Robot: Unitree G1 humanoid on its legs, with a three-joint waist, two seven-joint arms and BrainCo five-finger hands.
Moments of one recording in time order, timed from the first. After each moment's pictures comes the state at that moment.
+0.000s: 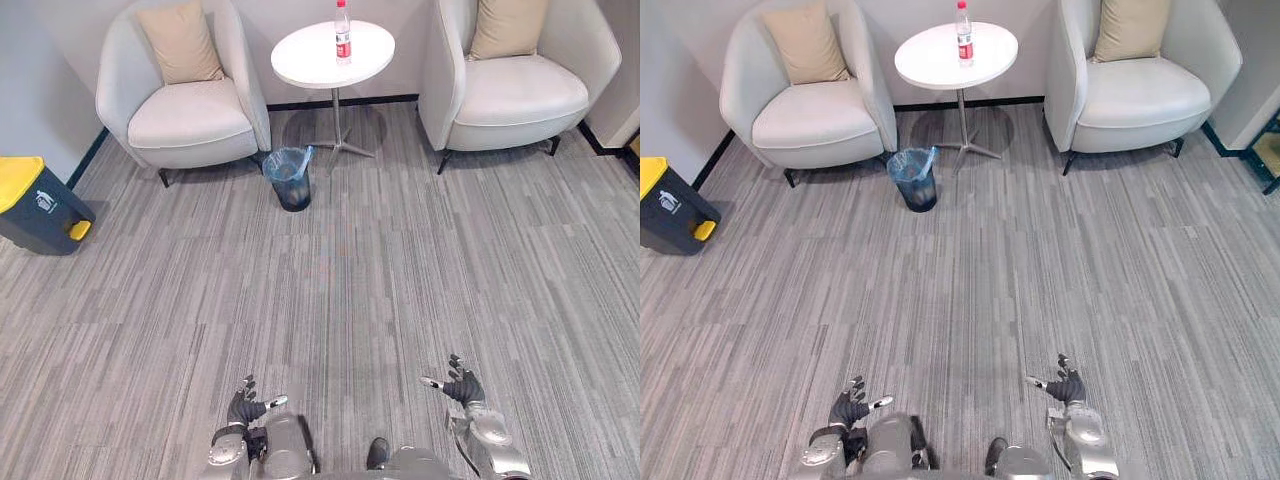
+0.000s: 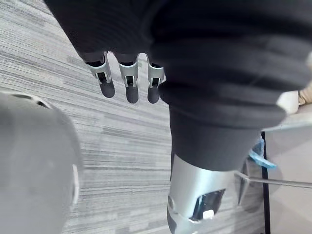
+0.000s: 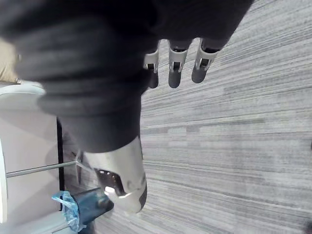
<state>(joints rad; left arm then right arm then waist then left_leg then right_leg) 0.14 0.05 0.01 0.73 -0.13 -0.10 0.09 0.07 -0.16 -0.06 0.69 0.15 -0.08 -0.10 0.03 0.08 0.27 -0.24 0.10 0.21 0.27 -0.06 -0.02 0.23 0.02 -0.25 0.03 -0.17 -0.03</state>
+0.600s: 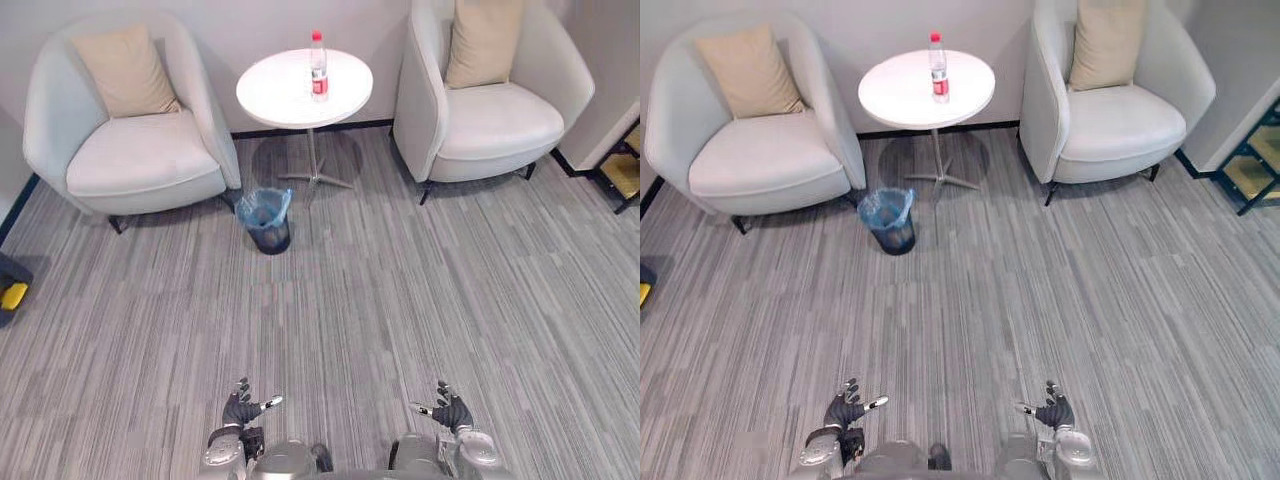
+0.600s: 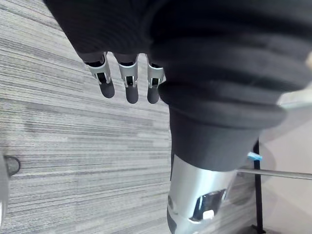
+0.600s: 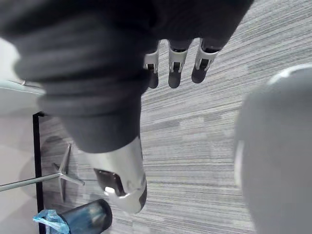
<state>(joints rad) 0.13 0.10 -0.01 0.79 -0.19 -0.10 0.13 0.13 -0.12 0.01 0.75 0.09 -0.09 -0.09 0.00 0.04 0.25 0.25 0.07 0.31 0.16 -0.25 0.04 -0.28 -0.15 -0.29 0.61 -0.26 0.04</state>
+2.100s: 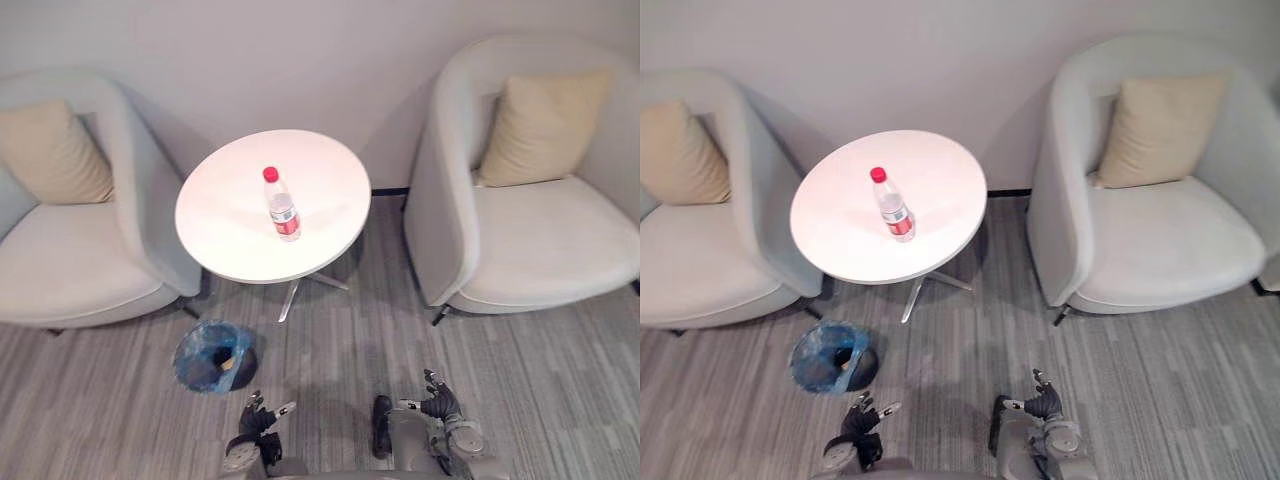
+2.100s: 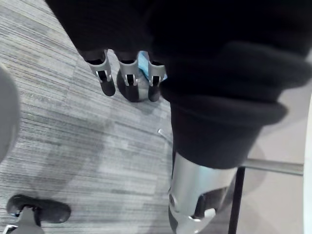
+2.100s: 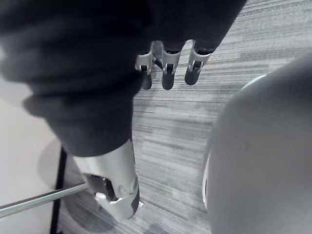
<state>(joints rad) 0.09 0.01 -0.02 0.87 -0.26 -0.12 0.15 0.08 -0.14 0.10 0.80 0.00 -0.06 -0.11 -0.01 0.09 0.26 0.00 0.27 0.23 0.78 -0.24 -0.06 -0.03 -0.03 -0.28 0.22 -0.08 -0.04</state>
